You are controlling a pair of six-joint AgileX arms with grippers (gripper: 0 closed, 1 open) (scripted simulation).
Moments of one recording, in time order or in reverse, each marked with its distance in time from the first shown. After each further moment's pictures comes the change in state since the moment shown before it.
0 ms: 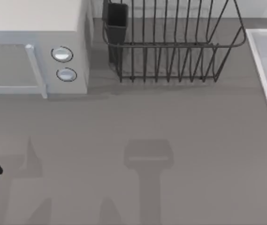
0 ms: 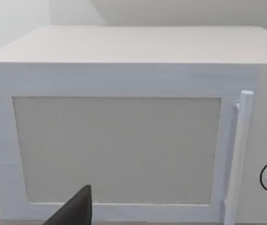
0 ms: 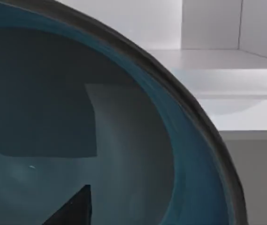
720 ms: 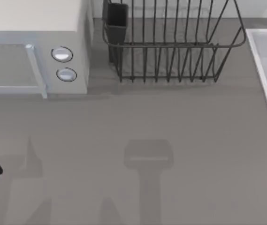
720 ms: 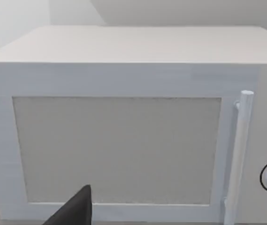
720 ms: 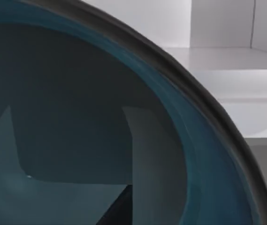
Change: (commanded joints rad) left arm 0.000 0.000 0.000 0.000 0.000 0.000; right arm 0.003 0.017 -0.025 0.036 0.000 0.003
